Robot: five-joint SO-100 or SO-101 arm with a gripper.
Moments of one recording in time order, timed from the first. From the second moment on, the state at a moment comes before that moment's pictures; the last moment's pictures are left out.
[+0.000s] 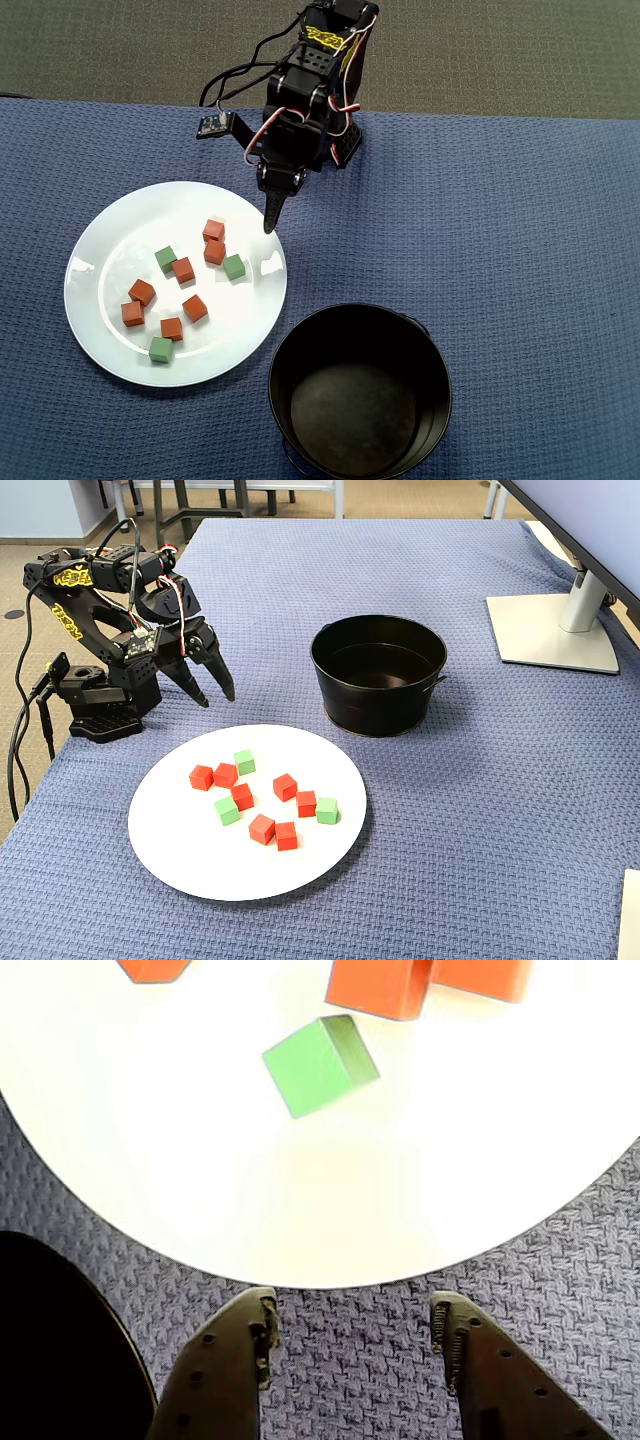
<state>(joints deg) 21.6 143.8 139.2 66.4 -21.9</state>
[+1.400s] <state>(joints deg) 42.1 108.2 131.7 53.7 -39.1</state>
